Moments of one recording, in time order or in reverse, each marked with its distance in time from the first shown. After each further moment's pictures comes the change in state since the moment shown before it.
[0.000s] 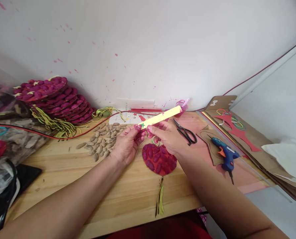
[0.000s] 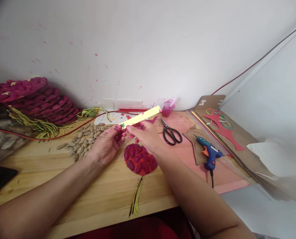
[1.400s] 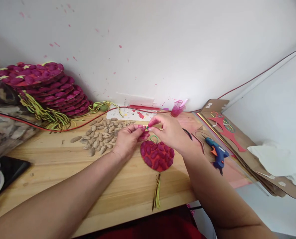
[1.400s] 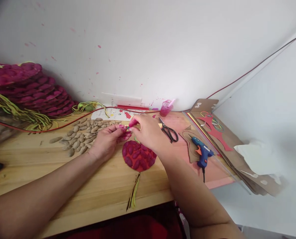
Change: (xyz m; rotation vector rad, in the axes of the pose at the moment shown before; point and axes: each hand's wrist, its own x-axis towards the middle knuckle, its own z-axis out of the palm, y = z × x) left_hand -0.001 -0.009 -0.003 0.185 -0.070 0.031; right_hand -0.002 -0.030 -0.008 -1.088 -0.039 -0.445
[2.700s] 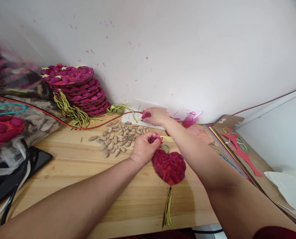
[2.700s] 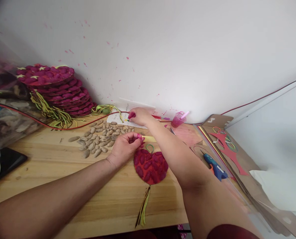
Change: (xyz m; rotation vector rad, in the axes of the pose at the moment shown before) left_hand 0.010 -0.017 -0.004 0.317 -0.030 0.183; right_hand 0.139 0.031 0.070 -0.163 -0.403 0.009
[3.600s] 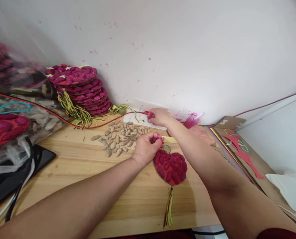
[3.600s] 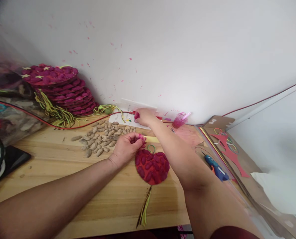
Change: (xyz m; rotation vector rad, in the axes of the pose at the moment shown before) left_hand -0.001 0.000 0.001 -0.029 0.000 -0.018; right_hand 0.004 0.014 0.002 -0.124 0.002 0.082
